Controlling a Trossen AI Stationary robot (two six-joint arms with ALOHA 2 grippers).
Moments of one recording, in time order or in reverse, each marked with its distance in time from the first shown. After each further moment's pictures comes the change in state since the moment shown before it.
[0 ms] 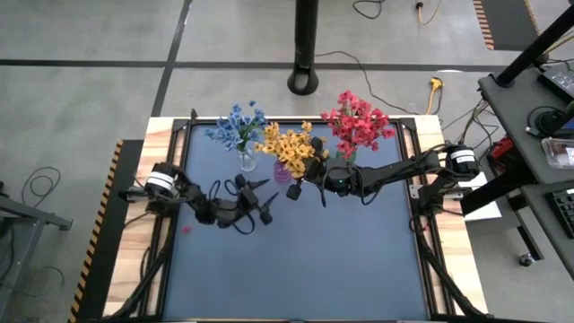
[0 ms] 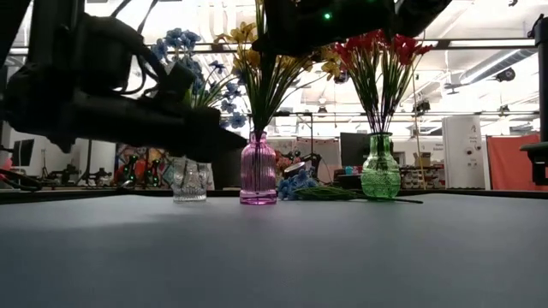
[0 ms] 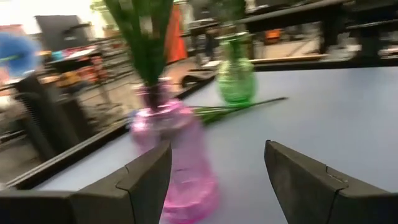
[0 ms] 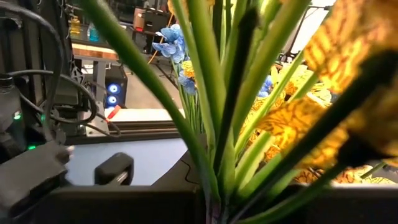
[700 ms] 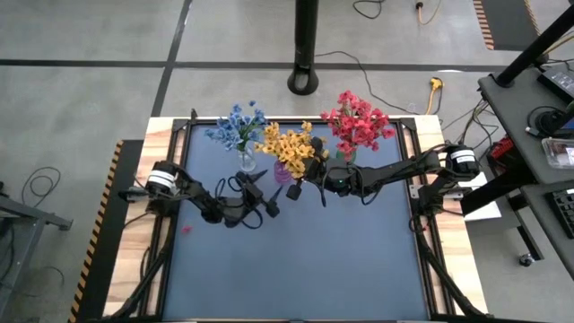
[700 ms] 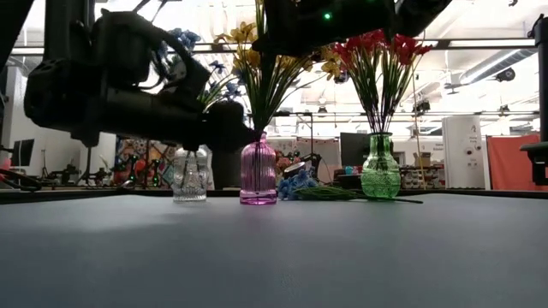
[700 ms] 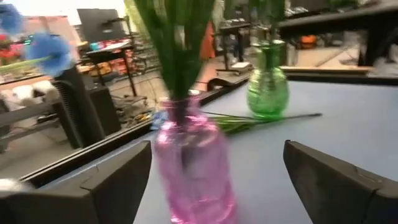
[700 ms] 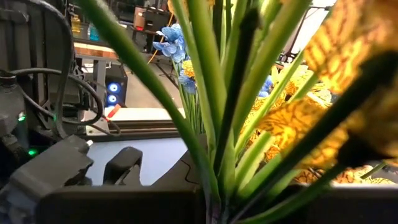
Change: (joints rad) left arm 0.029 0.001 0.087 -0.062 -0.114 -0.038; right arm 0.000 -0.001 0.000 -0.002 0.000 -0.005
